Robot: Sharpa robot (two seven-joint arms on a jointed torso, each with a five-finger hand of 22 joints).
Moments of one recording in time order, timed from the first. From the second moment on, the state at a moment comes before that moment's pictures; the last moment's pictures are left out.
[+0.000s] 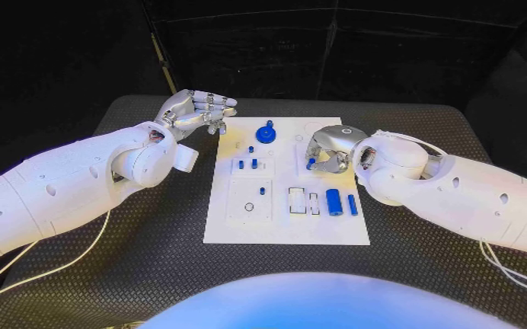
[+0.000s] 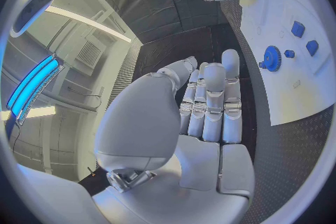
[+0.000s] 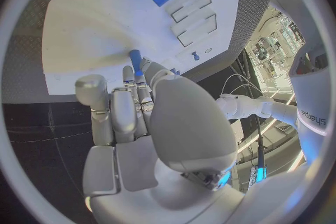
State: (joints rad) left arm 1.01 -0.84 0.11 1.43 -0.28 -0.19 0.31; left_hand 1.41 -0.15 0.41 0.05 0.17 1.05 0.16 0.11 0.07 1.20 0.09 0.14 0.10 1.27 0.01 1.02 0.61 0.17 1.15 0.11 0.57 0.91; right arm 0.88 -0.82 0.20 1.60 -1.81 -0.08 -0.27; right_hand 1.49 -0.08 0.28 0.13 0.16 1.03 0.15 0.08 0.07 1.07 0.08 0.27 0.06 1.46 0.00 1.29 1.14 0.12 1.27 0.11 1.20 0.93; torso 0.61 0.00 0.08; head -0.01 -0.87
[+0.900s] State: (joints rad) left arm 1.01 -0.84 0.11 1.43 -0.28 -0.19 0.31; left_hand 1.41 -0.15 0.41 0.05 0.17 1.05 0.16 0.11 0.07 1.20 0.09 0.14 0.10 1.27 0.01 1.02 0.61 0.17 1.15 0.11 0.57 0.91; right arm 0.88 -0.79 0.20 1.56 -1.81 -0.08 -0.26; right_hand 1.49 -0.09 0.34 0.12 0.15 1.10 0.14 0.09 0.07 1.15 0.07 0.22 0.06 1.47 -0.01 1.30 1.15 0.12 1.28 0.09 1.22 0.96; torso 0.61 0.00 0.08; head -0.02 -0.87
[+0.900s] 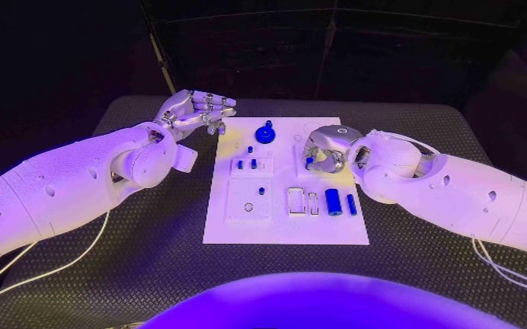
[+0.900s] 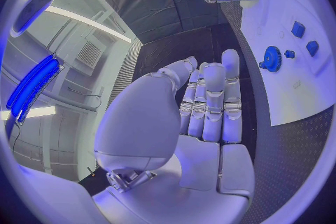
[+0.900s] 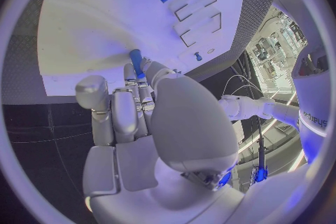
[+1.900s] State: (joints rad) left arm 1.00 -0.83 0.11 1.42 -0.28 -0.19 0.31; left_hand 1.41 -0.15 0.41 0.05 0.17 1.05 0.16 0.11 0.07 1.19 0.09 0.14 0.10 1.27 0.01 1.02 0.61 0.17 1.15 0.11 0.57 0.91; right arm 0.88 -0.78 0.20 1.73 -1.72 -0.24 -0.20; right_hand 1.49 -0.09 0.37 0.10 0.15 1.12 0.14 0.10 0.08 1.19 0.06 0.20 0.07 1.47 -0.01 1.31 1.16 0.12 1.29 0.09 1.23 0.98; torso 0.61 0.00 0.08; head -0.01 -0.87
